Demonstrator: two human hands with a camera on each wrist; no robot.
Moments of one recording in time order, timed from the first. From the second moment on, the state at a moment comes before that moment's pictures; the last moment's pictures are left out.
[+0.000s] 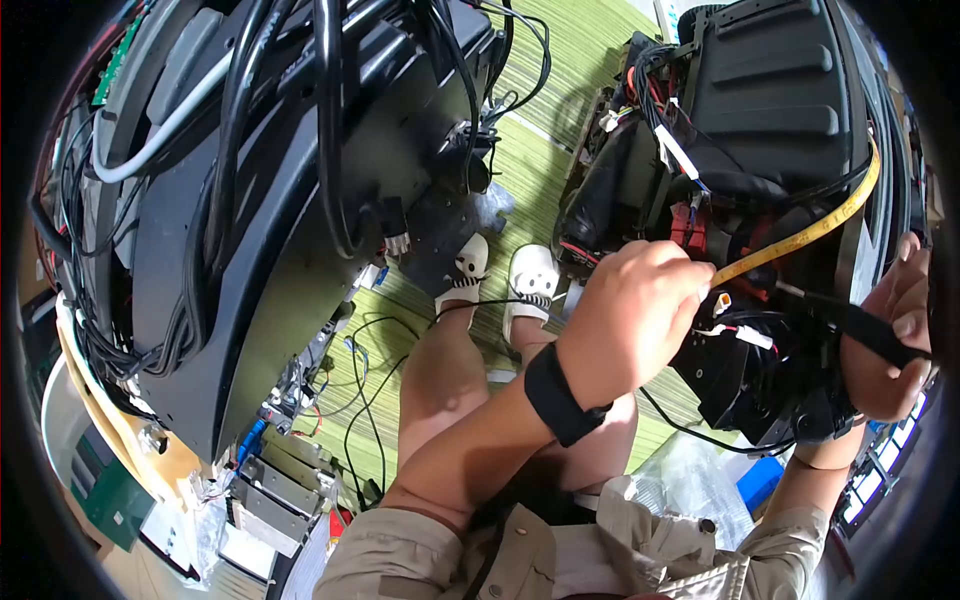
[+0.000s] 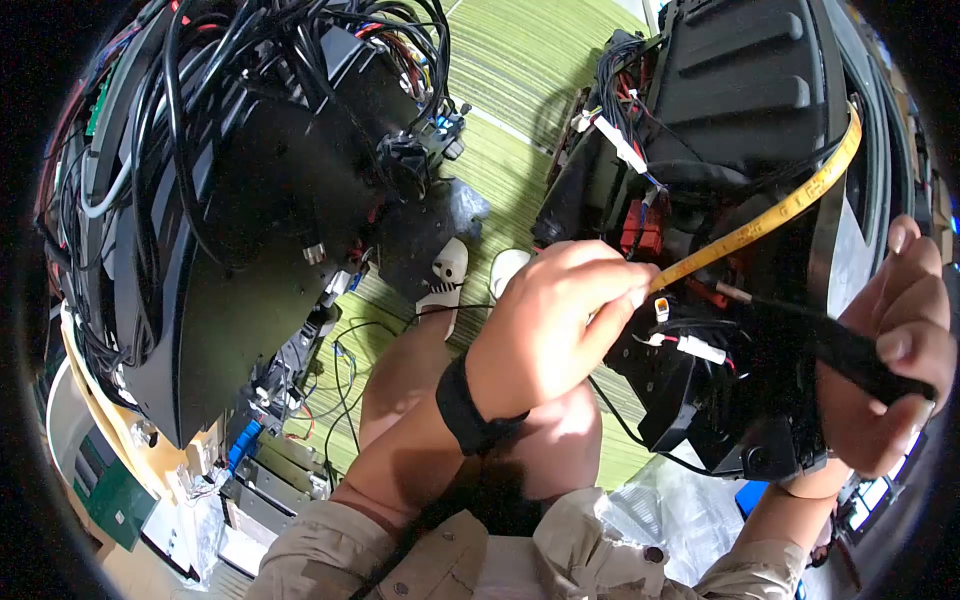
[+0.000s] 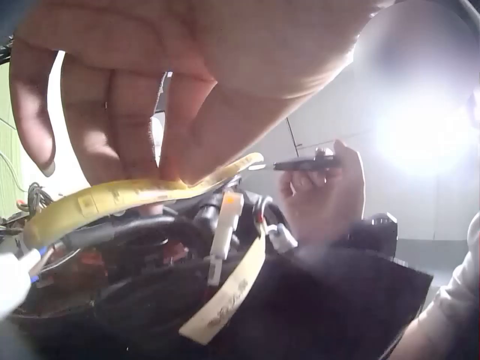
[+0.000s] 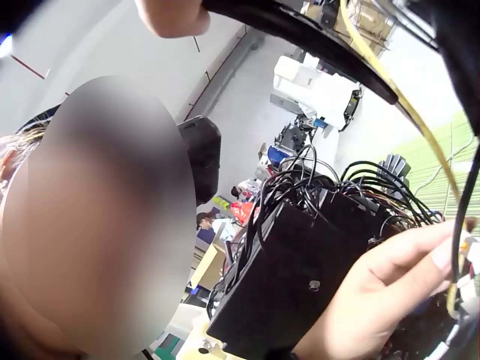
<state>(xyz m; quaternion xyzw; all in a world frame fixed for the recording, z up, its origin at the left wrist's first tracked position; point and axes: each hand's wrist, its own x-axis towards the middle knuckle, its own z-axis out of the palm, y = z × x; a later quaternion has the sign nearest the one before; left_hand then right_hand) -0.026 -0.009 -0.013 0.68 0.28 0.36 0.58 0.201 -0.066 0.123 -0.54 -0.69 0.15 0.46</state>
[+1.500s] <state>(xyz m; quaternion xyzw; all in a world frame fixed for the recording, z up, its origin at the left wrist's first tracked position) 0.015 0.063 -0.040 0.66 0.34 0.37 0.55 0.161 -0.023 0.133 -0.66 -0.71 0.11 0.21</state>
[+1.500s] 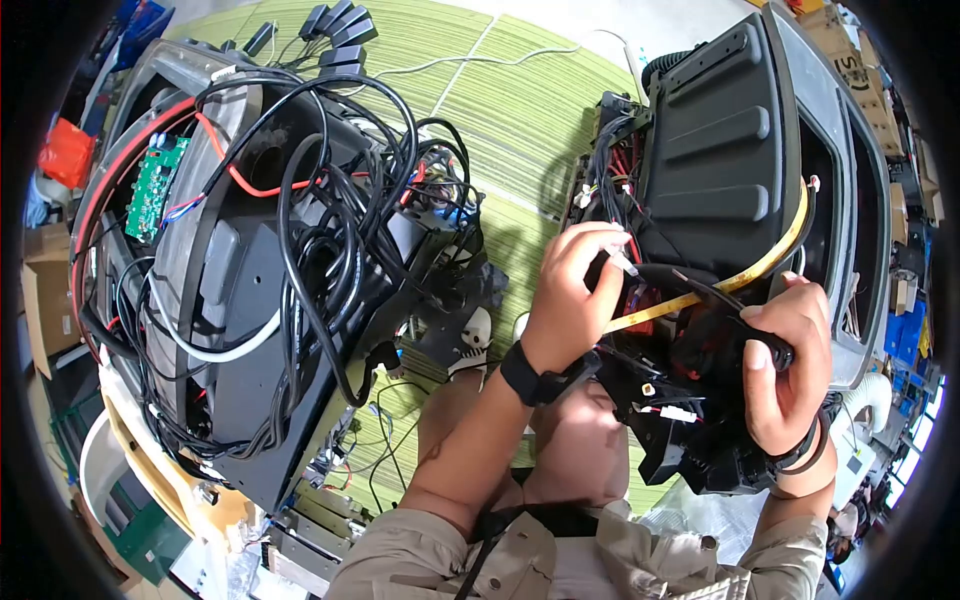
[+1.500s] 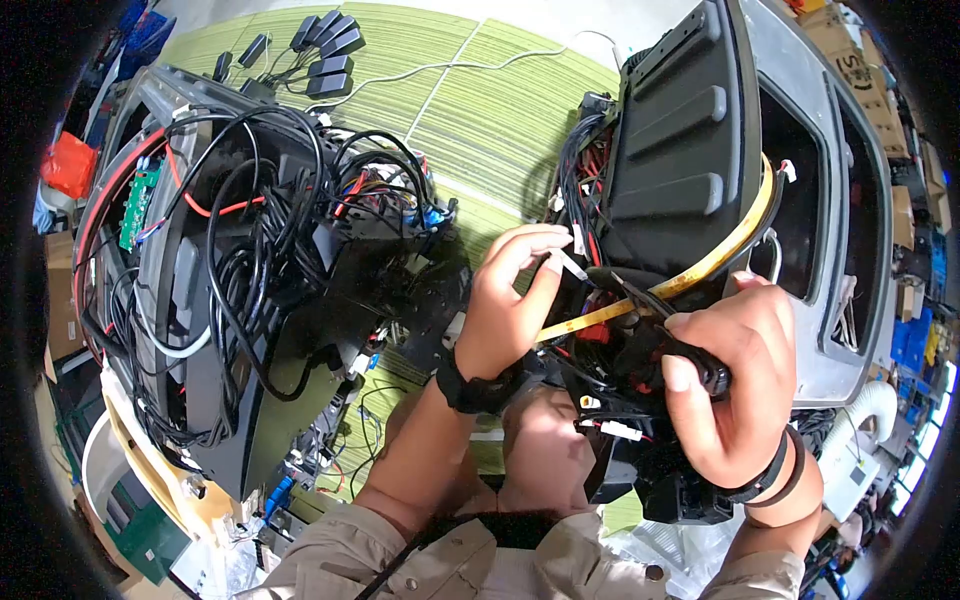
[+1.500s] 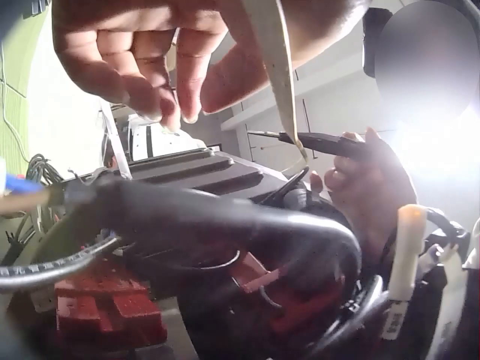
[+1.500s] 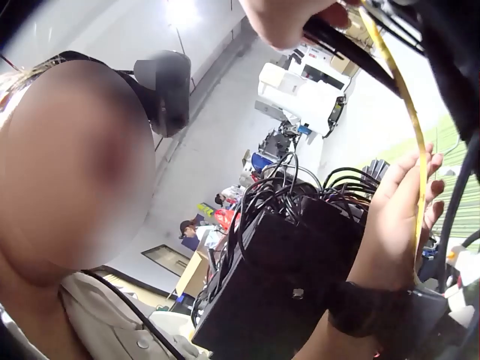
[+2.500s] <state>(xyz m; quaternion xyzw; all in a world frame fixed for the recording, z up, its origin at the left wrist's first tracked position) 0.023 0.058 -0.020 0.66 0.25 0.54 0.46 0.174 -0.043 0.123 -0.62 -0.69 0.07 0.36</state>
